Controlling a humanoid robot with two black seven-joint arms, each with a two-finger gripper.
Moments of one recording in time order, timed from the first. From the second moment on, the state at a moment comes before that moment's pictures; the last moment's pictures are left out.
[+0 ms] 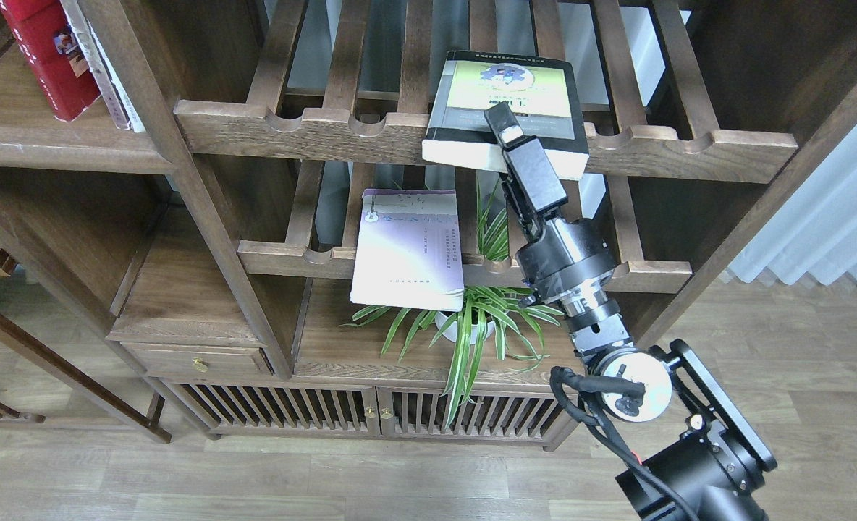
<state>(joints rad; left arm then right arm) 0.27 0.41 -1.56 -1.08 0.04 -0.49 -0.07 0.13 0.02 1.16 1.70 -0.15 0.12 0.15</state>
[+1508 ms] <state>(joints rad) 0.26 0.40 -1.51 -1.03 0.02 -0.49 -0.08 -0.59 -0.09 1.43 1.71 0.07 0.58 0.15</state>
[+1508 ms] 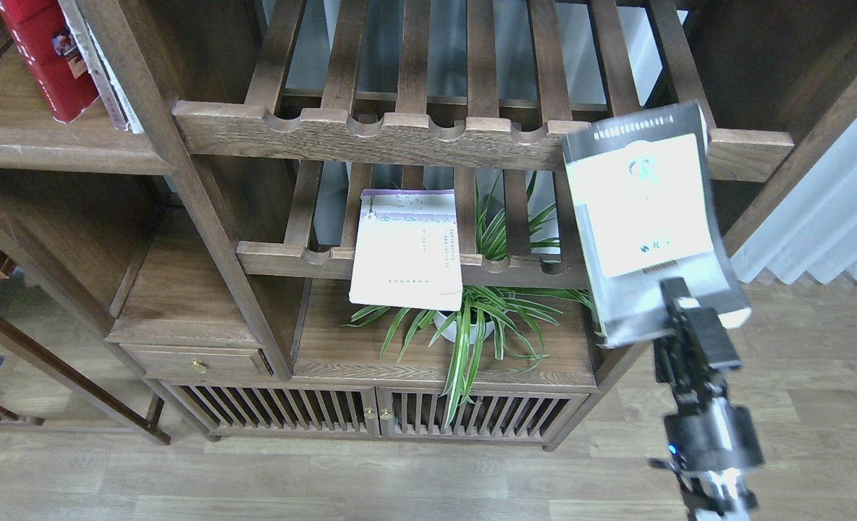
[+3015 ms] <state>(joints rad) 0.19 0.25 -0.93 -1.06 -0.21 -0.49 -0.08 -0.41 -0.01 1.07 1.22 0.09 0.58 0.11</state>
